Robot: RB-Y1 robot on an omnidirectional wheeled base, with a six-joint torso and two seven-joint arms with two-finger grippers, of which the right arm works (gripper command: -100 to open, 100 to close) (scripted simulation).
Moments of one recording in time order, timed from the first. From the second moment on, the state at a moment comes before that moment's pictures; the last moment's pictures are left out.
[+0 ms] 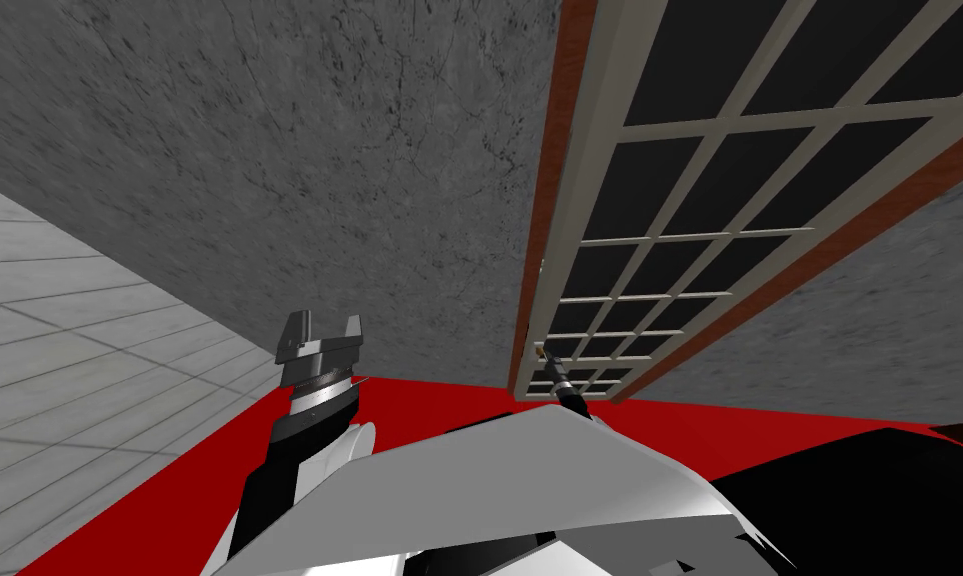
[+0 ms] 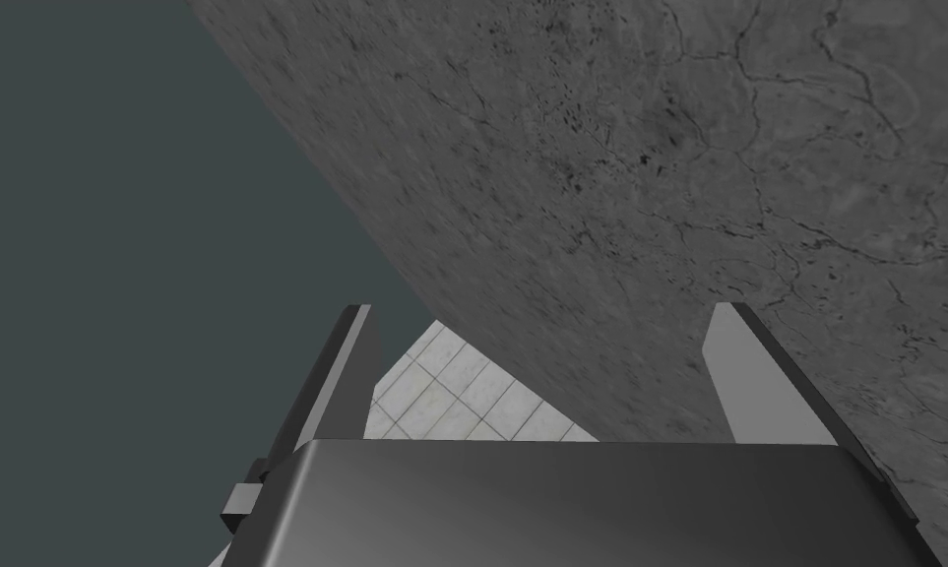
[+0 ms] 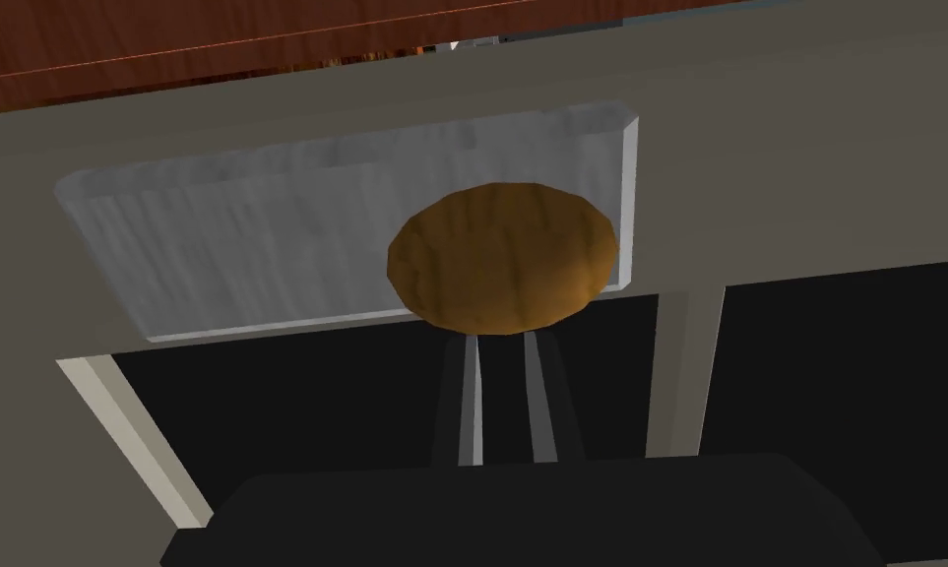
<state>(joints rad) 0.08 -0.29 -0.07 -0.66 -0.13 -0.99 -0.25</state>
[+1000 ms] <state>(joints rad) 0.04 -0.28 -0.03 -0.62 -0.22 -0.98 -0.50</state>
